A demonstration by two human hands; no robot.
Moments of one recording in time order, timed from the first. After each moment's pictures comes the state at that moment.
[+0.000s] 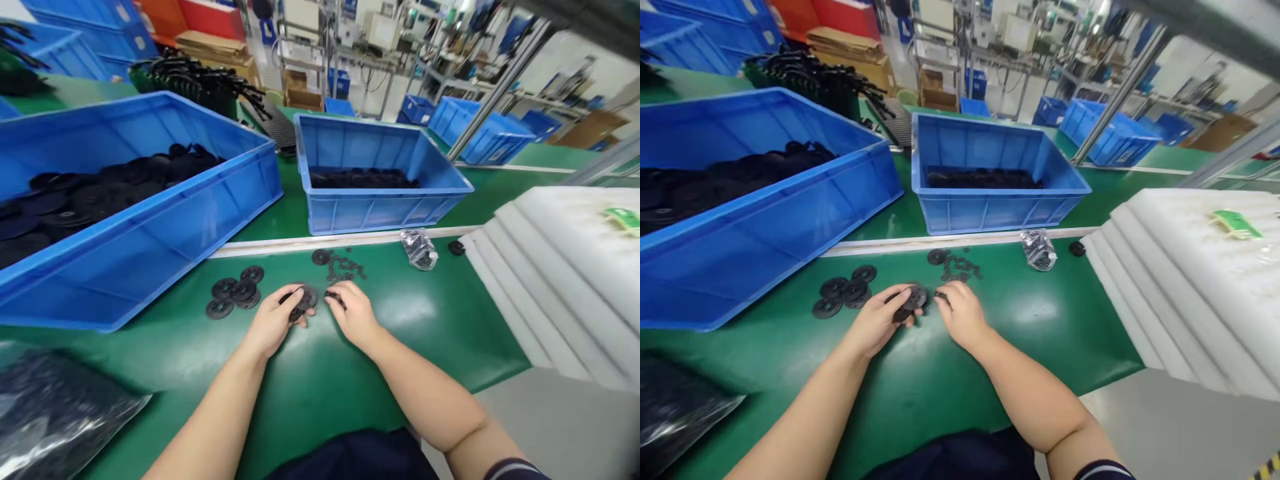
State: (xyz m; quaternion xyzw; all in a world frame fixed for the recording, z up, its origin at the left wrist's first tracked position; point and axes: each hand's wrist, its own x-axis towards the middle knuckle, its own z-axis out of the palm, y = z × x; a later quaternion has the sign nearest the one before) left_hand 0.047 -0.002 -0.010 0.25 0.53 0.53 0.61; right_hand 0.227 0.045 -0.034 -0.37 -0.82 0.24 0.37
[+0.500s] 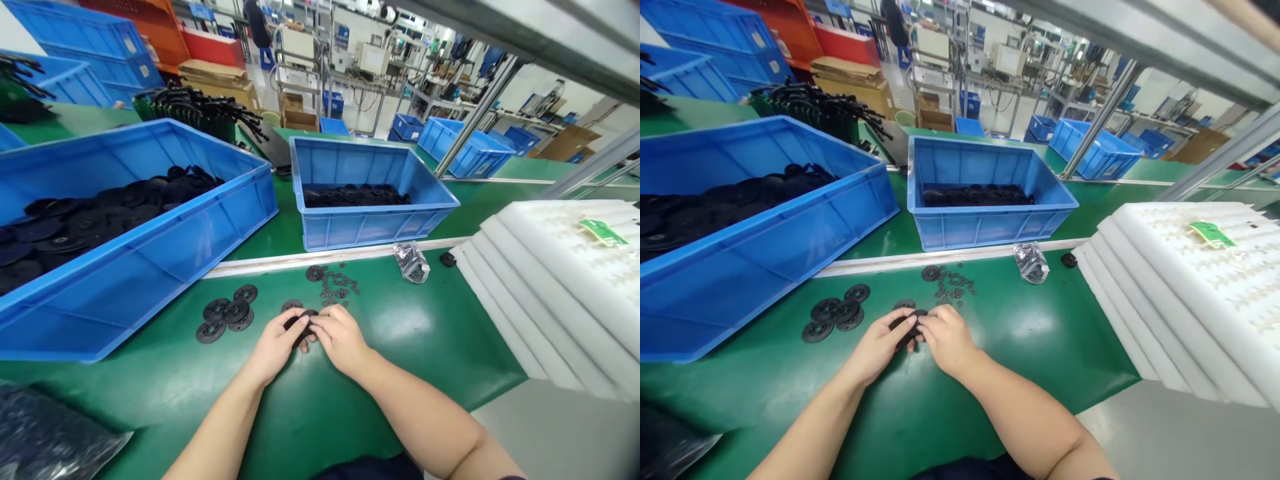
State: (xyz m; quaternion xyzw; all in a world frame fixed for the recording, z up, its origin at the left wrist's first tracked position) left_hand 0.054 -0.006 -0.014 0.36 0.52 0.47 0.62; right_hand 0.216 0.030 -0.029 -0.34 -0.84 0.23 0.36
